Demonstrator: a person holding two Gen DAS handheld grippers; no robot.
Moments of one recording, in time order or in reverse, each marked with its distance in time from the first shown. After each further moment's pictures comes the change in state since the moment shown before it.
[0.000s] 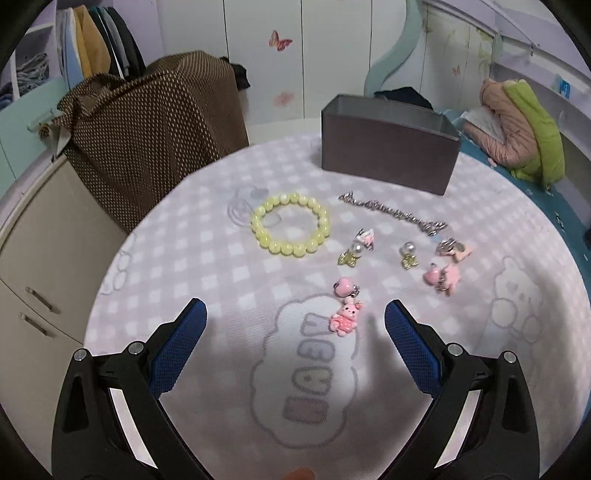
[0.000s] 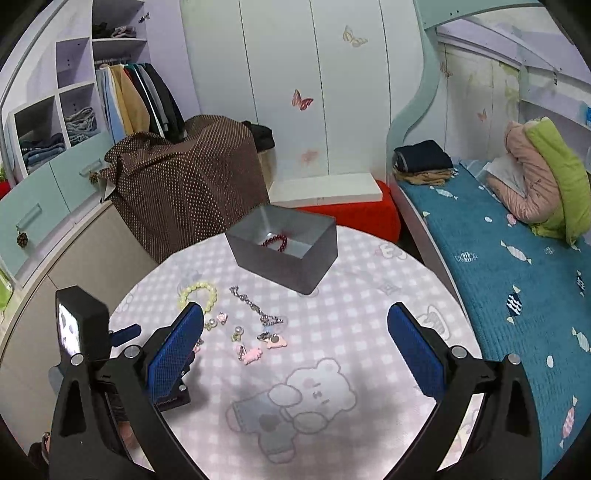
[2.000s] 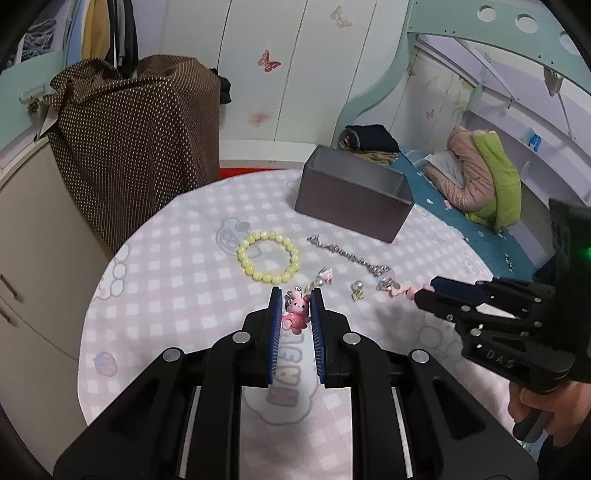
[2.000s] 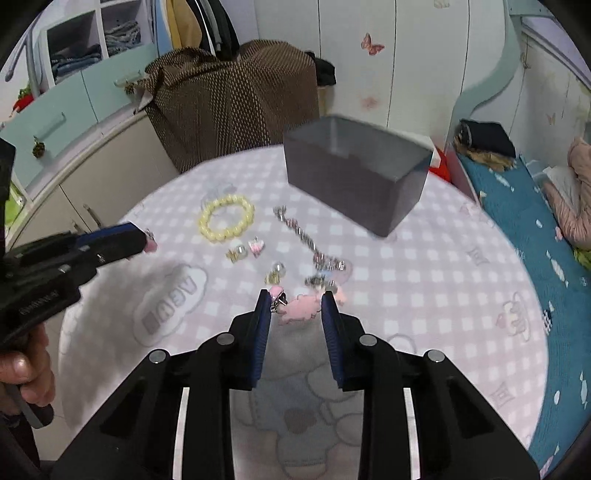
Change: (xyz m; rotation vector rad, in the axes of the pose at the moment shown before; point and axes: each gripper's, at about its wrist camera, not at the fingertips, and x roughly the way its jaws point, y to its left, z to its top) left arm -0.065 0.029 0.015 -0.108 -0.100 -0.213; right arm 0.072 0.047 -0.030 -0.214 0.211 0.125
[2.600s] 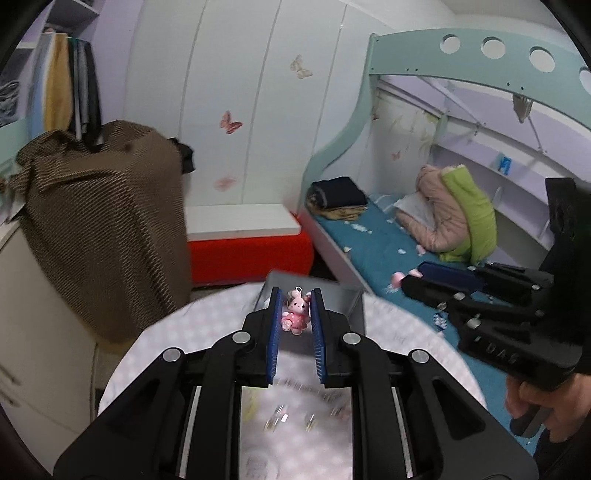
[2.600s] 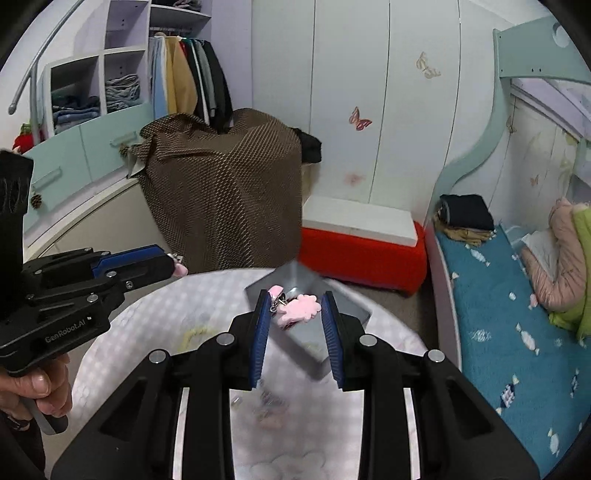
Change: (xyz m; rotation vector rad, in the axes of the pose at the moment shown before) left arm -0.006 -0.046 0.132 0.096 -0.177 -0.101; right arm -0.051 -0.034 0.116 -0.052 -0.212 -0.070
